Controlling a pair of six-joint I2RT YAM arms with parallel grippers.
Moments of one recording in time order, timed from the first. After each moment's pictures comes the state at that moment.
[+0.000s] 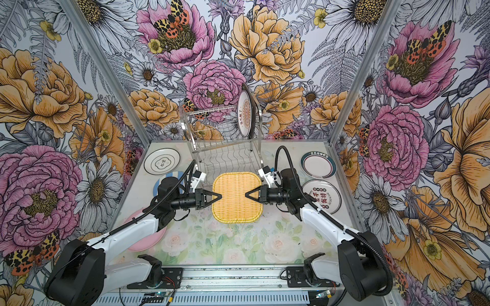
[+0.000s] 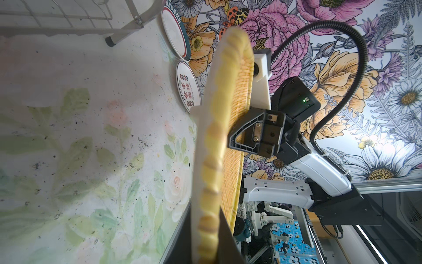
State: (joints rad) left arm -0.38 1.18 0.54 0.27 0.92 -0.95; right arm 0.37 1.24 0.71 0.01 -0.94 0.73
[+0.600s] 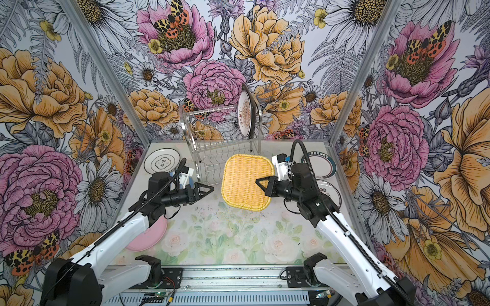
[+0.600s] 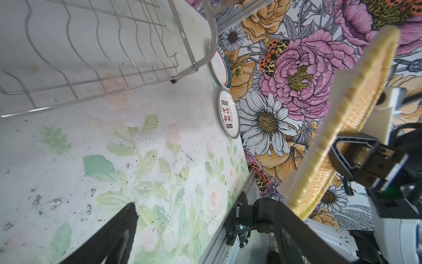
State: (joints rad) left arm -0.27 1.09 0.66 -0.16 0.74 -0.70; right arm 0.44 0.96 0.97 -0.42 -0.48 0.59
